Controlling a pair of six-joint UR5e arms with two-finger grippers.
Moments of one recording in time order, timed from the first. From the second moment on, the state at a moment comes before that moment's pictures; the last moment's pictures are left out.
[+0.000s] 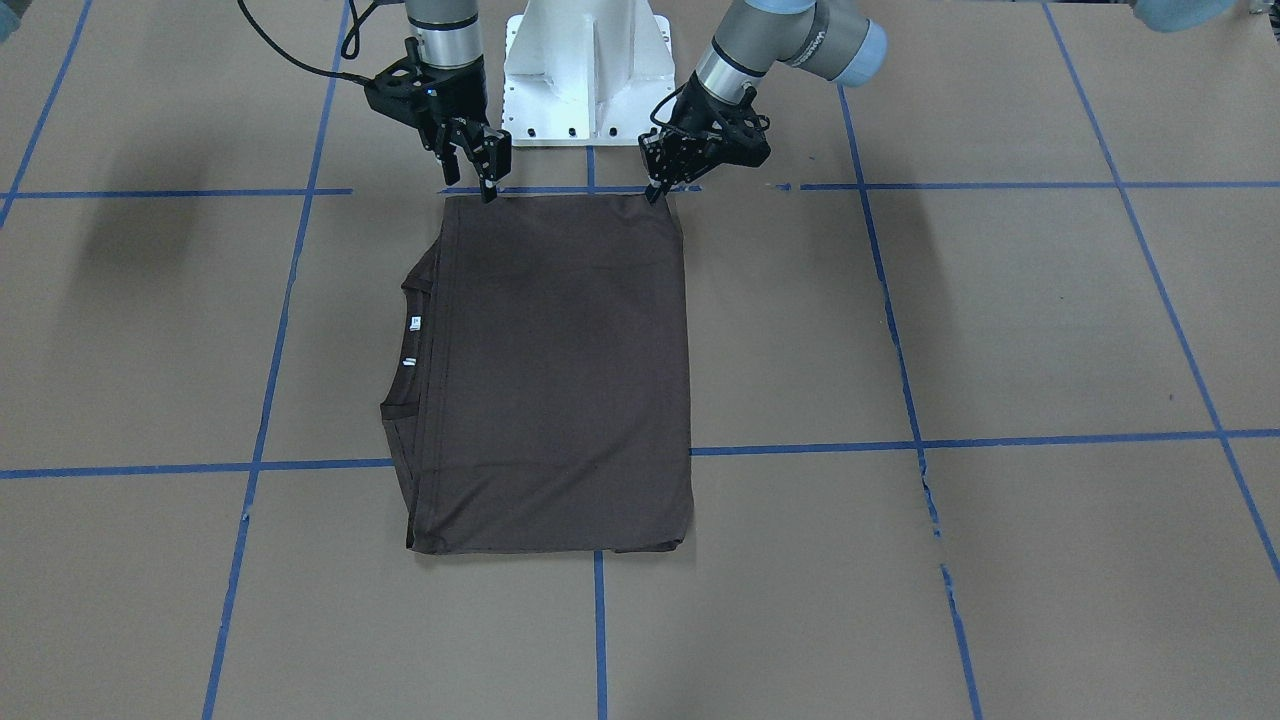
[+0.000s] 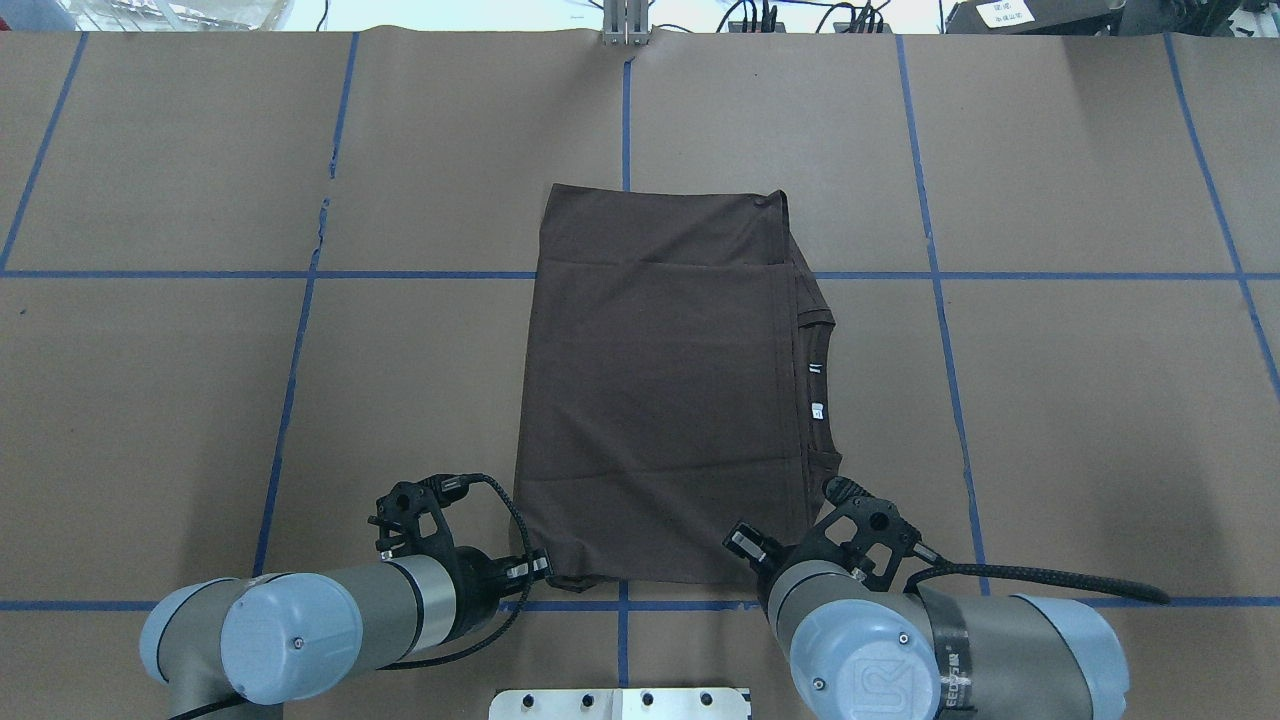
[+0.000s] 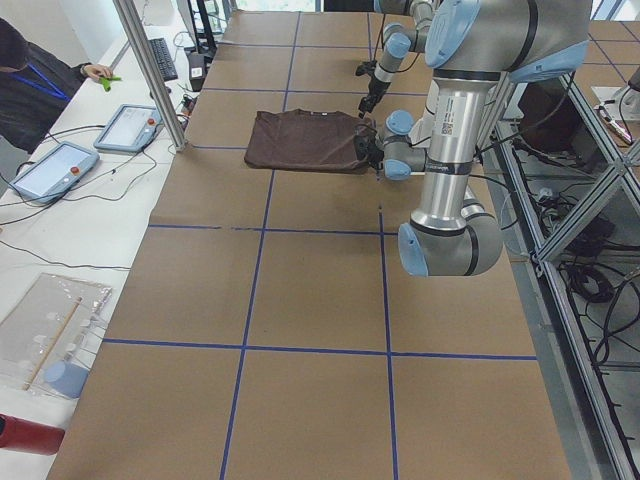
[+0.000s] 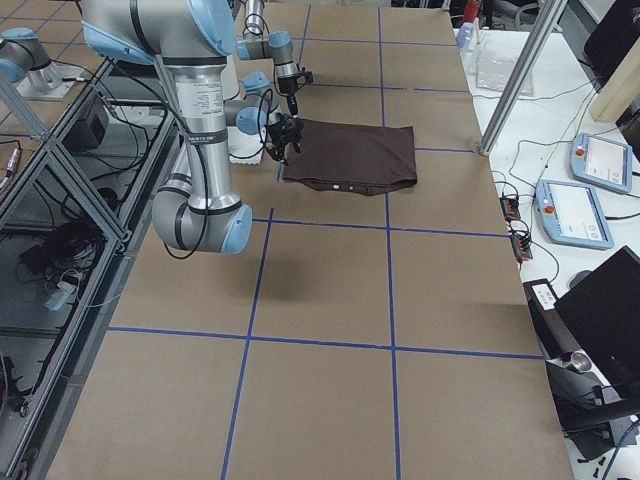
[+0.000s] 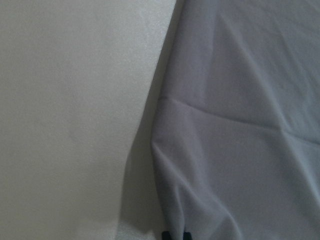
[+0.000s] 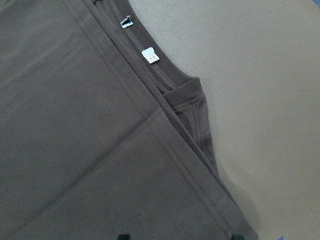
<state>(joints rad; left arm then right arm) -0.13 -1.86 -1.87 -2.24 -1.47 -1.76 0.08 -1.26 2.08 -1.65 1.33 2.20</state>
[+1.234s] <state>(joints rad) -0.13 -1.85 -1.89 -2.24 -1.47 -1.76 0.07 -1.22 1.97 -1.66 1.31 2.24</state>
